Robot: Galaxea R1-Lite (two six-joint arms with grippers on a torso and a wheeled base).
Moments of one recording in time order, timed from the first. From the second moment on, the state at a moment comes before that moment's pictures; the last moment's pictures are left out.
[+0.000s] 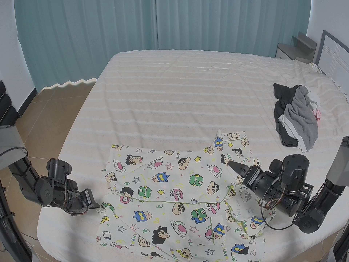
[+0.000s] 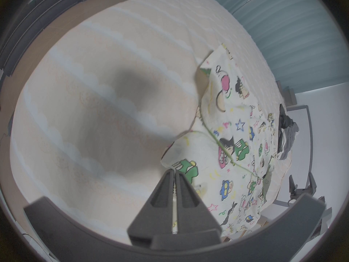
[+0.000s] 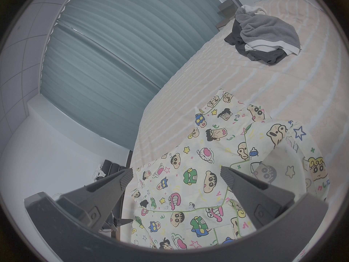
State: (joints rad) left arm 0.03 2.03 -0.51 -0.48 -0.35 -0.51; right arm 0.55 1.97 -0.32 -1.37 -0.14 0.88
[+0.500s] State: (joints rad) left arm 0.05 2.00 -0.63 -0.52 -0.30 -0.55; right arm 0.55 1.96 -0.32 -1.37 -0.14 0.88
